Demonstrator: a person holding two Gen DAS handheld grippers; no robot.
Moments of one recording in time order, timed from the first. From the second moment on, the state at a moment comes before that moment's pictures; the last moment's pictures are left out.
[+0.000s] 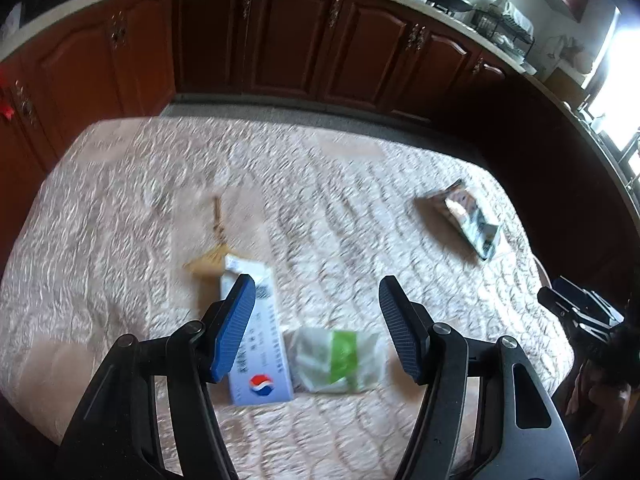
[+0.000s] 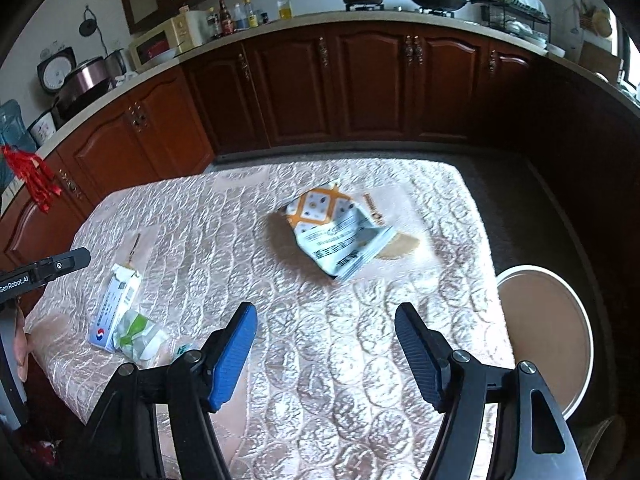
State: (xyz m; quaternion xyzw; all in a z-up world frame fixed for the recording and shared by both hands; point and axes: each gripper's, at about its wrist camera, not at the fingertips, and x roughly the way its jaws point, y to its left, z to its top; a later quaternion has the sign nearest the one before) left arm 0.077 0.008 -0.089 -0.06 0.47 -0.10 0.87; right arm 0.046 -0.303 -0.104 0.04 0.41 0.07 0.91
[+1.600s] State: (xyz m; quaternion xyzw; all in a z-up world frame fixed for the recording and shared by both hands) left arm 0.086 -0.069 -0.181 0.10 0.57 -0.15 0.80; right arm 0.053 -0.286 -0.138 0.10 0.45 0.18 0.87
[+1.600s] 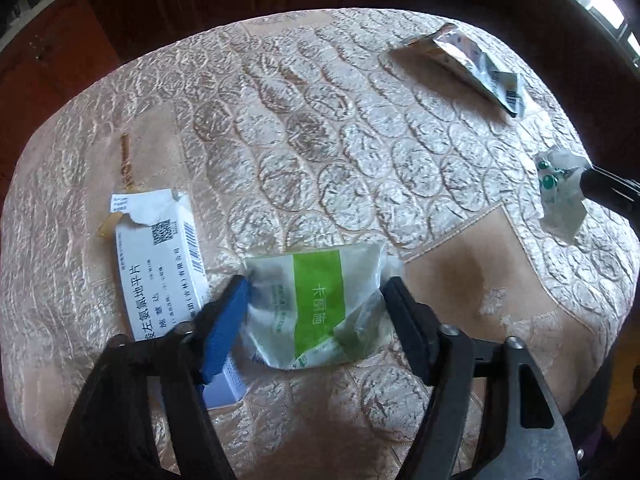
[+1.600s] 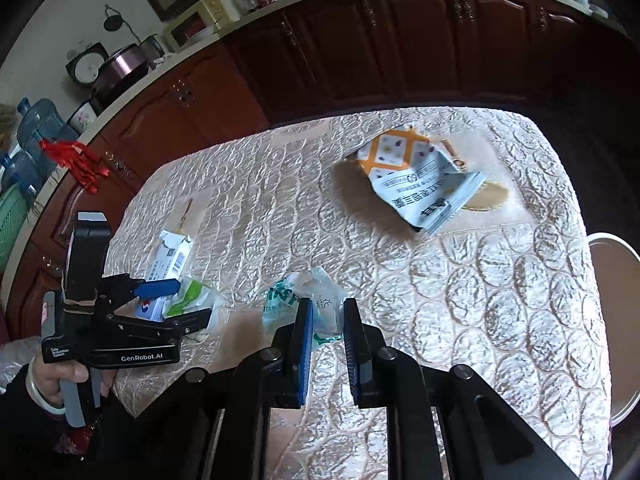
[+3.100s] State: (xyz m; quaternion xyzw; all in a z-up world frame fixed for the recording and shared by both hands) left arm 0.076 -0.273 -0.073 0.10 0.46 -0.31 0.83; right arm 0.001 -0.472 -0.094 0.19 0.37 0.04 0.91
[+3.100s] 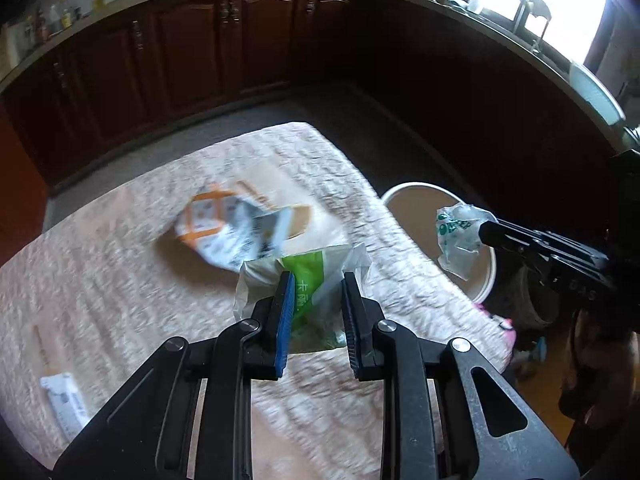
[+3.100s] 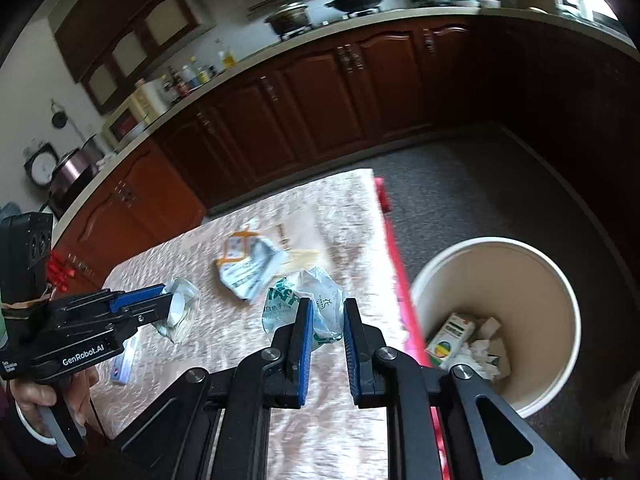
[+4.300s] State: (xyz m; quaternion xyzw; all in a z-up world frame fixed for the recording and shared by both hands) left arm 0.090 -0.437 -0.139 0.09 0.50 -0.39 0.77; right arm -0.020 -0.605 -0.165 0.22 0.42 -0.15 0.87
